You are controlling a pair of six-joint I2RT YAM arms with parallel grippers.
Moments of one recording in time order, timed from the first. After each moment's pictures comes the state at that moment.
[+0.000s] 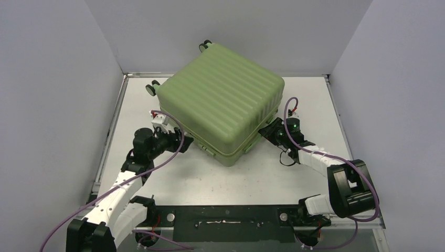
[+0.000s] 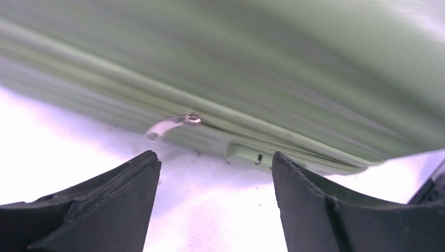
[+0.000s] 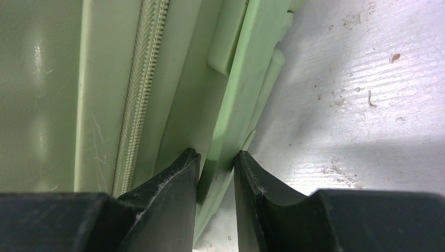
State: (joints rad) left arm -0.23 0.87 0.45 0.13 0.41 -0.31; right arm 0.26 1.37 0.55 0.23 -0.17 0.85
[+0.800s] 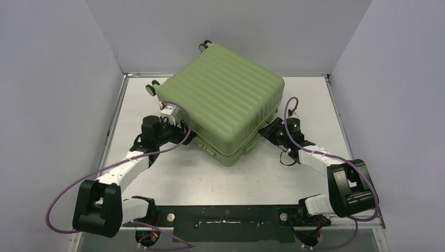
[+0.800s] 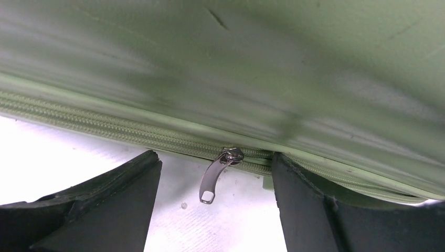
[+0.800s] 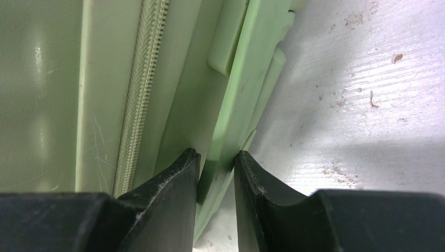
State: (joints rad) left arm -0.22 1.20 0.56 0.18 0.39 -0.22; right arm 0.26 1.37 0.55 0.24 -0.18 0.85
